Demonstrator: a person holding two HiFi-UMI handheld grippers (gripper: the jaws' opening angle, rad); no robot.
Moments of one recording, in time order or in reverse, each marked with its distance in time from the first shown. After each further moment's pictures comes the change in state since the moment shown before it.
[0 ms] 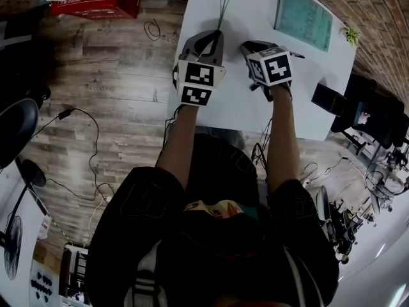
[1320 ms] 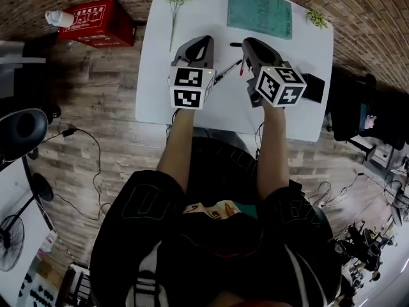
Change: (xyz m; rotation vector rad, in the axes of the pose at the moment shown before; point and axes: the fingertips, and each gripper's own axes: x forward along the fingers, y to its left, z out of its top) left arm 0.011 -0.136 0.042 0.082 -0.112 0.055; right arm -0.179 -0.078 -0.023 0.282 -0.766 0.019
